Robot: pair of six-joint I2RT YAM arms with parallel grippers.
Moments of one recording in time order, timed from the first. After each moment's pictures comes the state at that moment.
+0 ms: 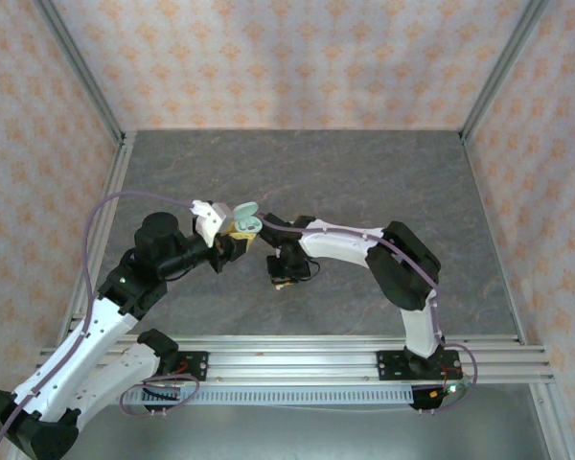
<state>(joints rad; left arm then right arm) -0.47 0.74 0.77 -0.32 0.39 0.04 0.91 1.96 1.36 -0.80 -0.18 0.73</state>
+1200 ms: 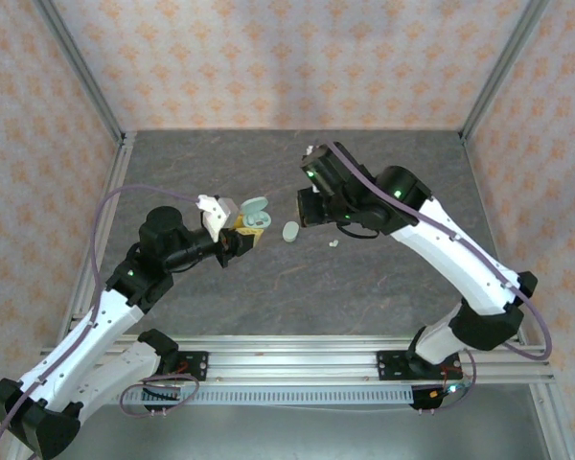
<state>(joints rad) -0.47 0.81 0.77 -0.19 0.48 0.03 0.94 1.53 1.96 -1.29 0.18 0.57</state>
